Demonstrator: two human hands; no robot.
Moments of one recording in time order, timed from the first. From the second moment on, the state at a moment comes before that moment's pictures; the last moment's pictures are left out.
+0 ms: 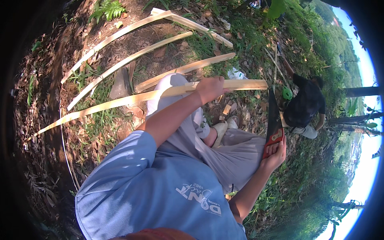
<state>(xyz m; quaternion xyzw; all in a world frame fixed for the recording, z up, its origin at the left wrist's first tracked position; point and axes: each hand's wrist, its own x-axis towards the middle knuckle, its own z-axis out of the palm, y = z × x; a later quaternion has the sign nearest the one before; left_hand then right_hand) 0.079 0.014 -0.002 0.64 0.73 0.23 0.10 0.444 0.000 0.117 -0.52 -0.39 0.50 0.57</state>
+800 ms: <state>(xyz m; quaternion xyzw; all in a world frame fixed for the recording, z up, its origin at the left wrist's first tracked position) 0.079 0.005 -0.011 0.64 0.73 0.25 -0.02 0.383 -0.040 0.172 -0.55 -0.49 0.41 0.54</state>
